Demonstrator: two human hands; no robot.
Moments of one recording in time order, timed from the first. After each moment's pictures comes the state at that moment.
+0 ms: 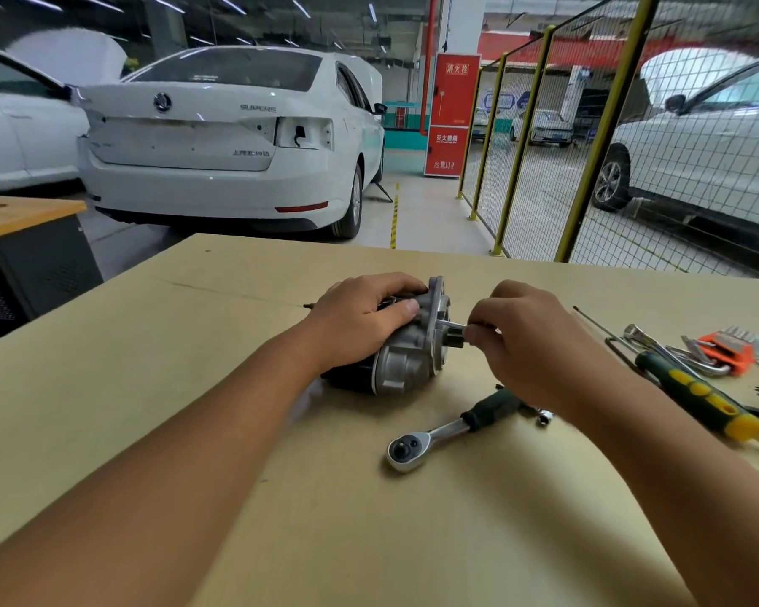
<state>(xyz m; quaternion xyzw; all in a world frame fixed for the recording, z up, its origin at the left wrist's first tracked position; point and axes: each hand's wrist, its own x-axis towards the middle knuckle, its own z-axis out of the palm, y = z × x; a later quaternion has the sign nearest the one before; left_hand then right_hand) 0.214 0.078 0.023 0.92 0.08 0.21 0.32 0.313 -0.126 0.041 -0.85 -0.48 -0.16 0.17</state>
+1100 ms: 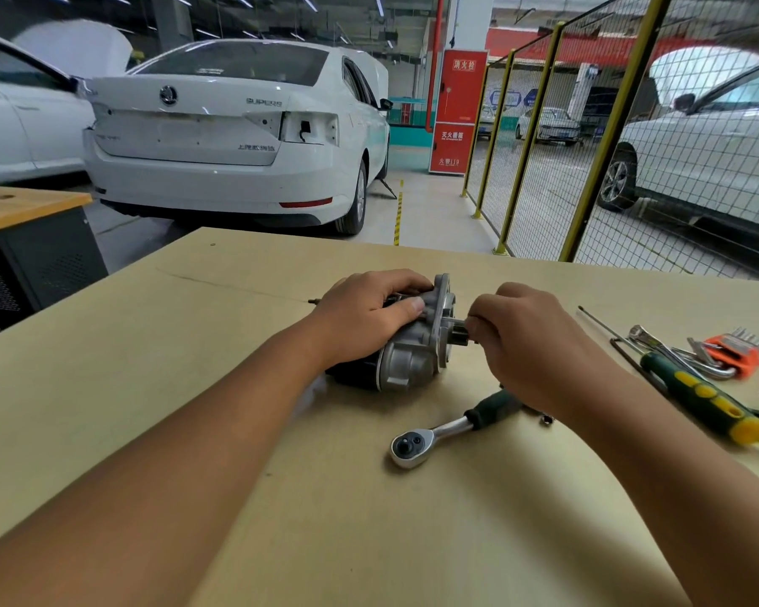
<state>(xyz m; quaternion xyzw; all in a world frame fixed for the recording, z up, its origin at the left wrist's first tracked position) 0.215 0.078 0.022 0.92 0.07 0.21 0.32 0.307 -0.121 0.041 -0.85 -0.48 -0.16 0.16</state>
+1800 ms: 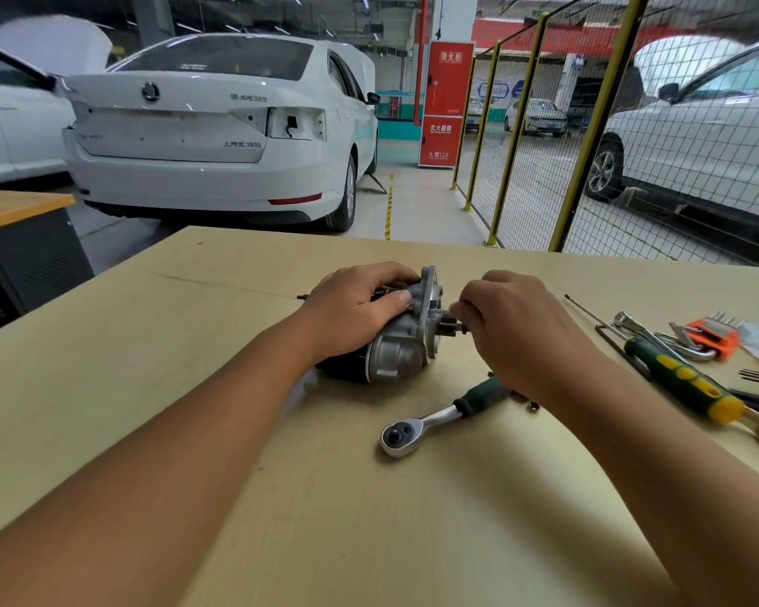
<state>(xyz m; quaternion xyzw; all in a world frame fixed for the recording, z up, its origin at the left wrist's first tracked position) 0.215 0.076 0.023 0.92 0.08 0.21 0.31 0.310 -0.119 0.040 -0.84 -0.48 -0.20 0.15</state>
